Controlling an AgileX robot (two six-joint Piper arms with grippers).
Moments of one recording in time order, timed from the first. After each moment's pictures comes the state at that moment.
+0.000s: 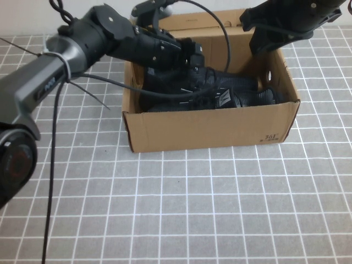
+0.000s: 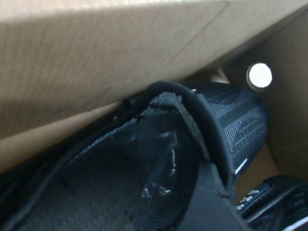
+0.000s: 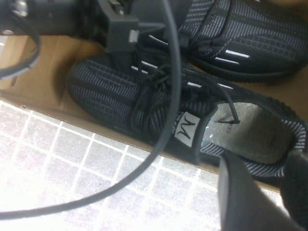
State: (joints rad) right arm 0.37 1.84 -2.01 0.21 1.26 0.07; left arm -0.36 2.22 -1.98 -0.75 0.70 0.44
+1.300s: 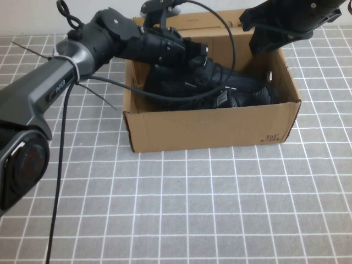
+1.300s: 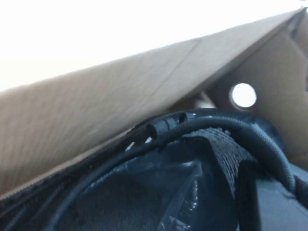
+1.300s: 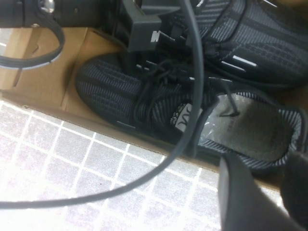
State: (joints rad) right arm 0.37 1.84 -2.01 0.21 1.26 0.07; left arm -0.37 2.29 -2.05 -0.86 0.68 0.62
